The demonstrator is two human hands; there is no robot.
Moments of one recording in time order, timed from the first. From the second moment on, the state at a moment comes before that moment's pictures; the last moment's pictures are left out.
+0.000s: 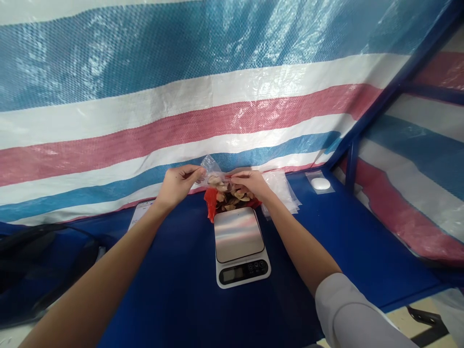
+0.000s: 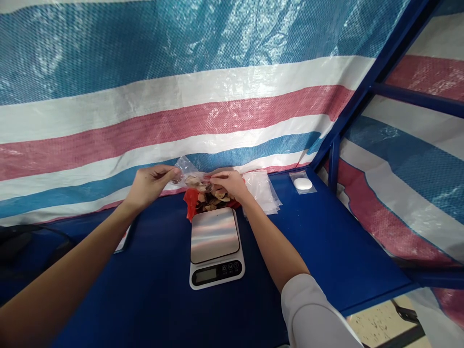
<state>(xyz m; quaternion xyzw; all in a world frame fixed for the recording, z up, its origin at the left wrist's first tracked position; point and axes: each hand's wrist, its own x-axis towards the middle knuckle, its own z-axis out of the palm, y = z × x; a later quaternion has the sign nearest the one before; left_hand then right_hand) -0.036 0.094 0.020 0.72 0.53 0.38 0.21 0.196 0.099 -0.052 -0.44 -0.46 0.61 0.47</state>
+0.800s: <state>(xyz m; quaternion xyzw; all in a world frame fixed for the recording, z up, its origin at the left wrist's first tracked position) -0.030 0.095 0.017 0.72 0.53 0.39 0.21 0.196 0.100 -0.053 -0.42 -0.52 0.58 0.46</state>
